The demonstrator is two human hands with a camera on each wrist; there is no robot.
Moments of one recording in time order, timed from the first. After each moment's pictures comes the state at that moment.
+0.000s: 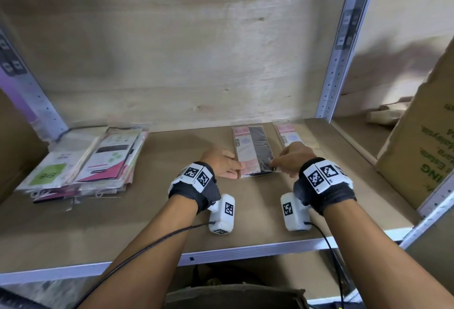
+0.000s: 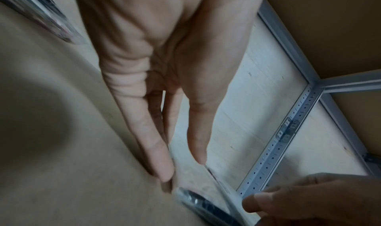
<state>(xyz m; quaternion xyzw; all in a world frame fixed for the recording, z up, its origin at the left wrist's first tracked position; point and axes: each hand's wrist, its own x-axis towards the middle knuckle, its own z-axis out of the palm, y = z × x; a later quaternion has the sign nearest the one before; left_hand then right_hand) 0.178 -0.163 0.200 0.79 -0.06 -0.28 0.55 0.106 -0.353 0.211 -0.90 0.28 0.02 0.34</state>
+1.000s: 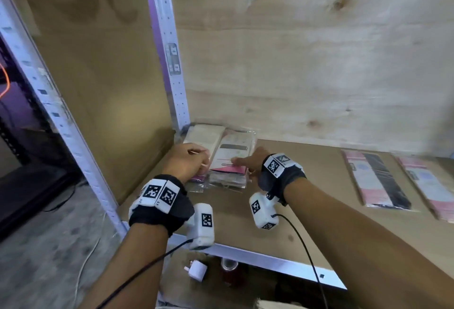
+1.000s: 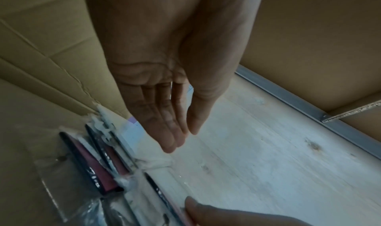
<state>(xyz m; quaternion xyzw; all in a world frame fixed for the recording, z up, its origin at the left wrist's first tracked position) 0.189 0.172 0.234 0.80 0.08 0.03 0.60 0.246 -0.032 0.211 -0.89 0.07 0.13 0.44</state>
